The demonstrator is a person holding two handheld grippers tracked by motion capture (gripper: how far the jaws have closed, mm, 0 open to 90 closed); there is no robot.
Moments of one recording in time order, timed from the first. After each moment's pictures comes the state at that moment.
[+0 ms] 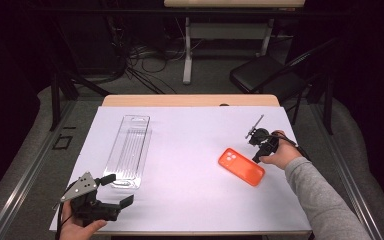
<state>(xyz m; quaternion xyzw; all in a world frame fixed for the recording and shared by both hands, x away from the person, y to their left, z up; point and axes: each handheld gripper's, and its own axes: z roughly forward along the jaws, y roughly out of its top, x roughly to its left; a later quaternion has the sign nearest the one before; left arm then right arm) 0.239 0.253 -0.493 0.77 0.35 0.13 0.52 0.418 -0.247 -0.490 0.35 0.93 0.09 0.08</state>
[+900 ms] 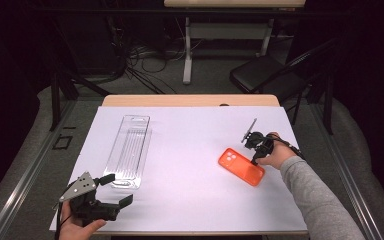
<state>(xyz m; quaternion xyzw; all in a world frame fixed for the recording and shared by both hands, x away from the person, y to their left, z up) 0.239 0.254 -0.493 0.77 0.35 0.13 0.52 0.424 -0.239 -0.509 0.33 0.94 0.05 0.07</state>
